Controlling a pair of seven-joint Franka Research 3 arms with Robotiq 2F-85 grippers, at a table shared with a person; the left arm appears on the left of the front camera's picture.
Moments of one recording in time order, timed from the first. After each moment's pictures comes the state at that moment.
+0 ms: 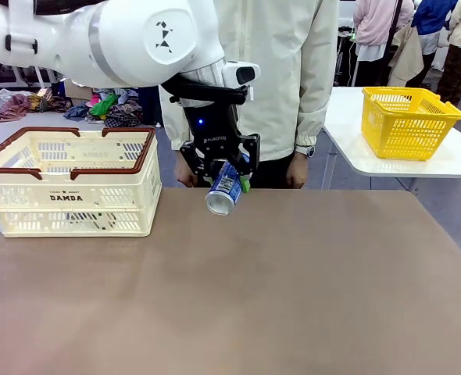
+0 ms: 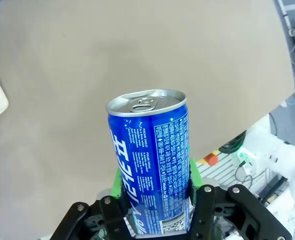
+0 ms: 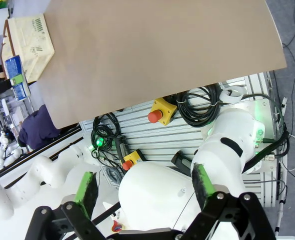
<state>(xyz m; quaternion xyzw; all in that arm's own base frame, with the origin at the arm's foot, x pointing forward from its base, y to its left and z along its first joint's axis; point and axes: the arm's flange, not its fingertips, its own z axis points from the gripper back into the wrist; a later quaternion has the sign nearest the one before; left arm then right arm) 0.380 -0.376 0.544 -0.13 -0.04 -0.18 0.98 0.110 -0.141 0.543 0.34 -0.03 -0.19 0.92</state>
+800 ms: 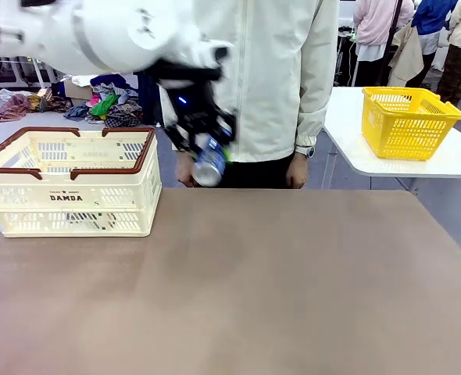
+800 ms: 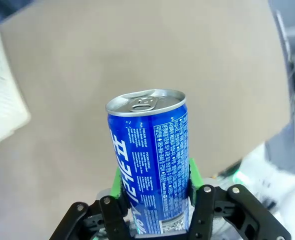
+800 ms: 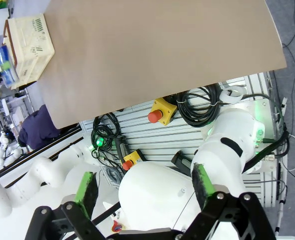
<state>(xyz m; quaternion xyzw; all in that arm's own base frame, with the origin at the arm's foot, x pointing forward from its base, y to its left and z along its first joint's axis) 0.442 -0.320 0.570 -0.14 -0.09 -0.10 0.98 0.110 -0.141 0.543 0.34 -0.03 -0.19 0.92</state>
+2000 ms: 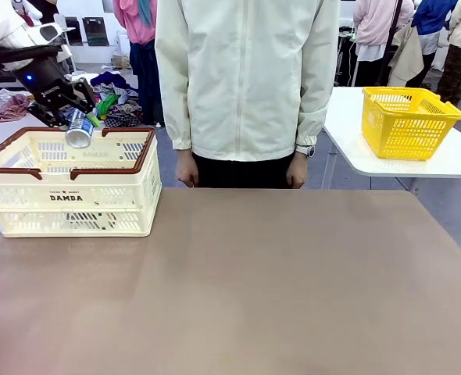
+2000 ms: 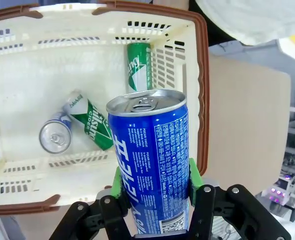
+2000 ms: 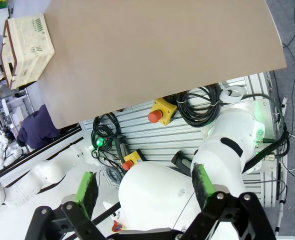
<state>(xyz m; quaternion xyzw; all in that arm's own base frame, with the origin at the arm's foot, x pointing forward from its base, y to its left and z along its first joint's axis) 0.546 -0.017 0.567 -0.19 -0.12 0.05 0.97 0.110 -0.141 0.543 0.34 -0.03 -0.19 0.92</state>
